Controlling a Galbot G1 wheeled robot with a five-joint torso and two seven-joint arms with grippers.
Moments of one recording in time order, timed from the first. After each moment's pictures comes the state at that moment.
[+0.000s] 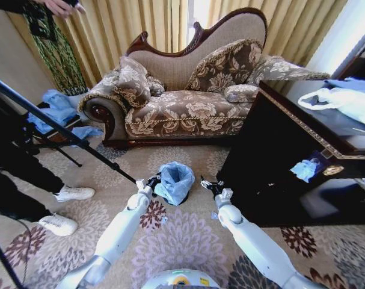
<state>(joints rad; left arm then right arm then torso) 0.81 -1.24 -0.15 -1.26 -0.71 0.05 0.02 -0.84 1.10 -0.09 1.42 0.70 0.10 0.28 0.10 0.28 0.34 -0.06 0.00</state>
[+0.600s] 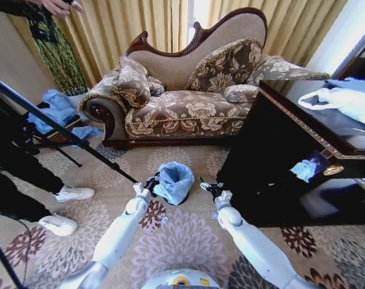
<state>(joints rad) 0.86 -1.24 -0.18 -1.25 -0.73 -0.06 0.05 -0.87 1.10 -0.09 1.43 0.69 0.10 0.28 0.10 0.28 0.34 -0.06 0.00</state>
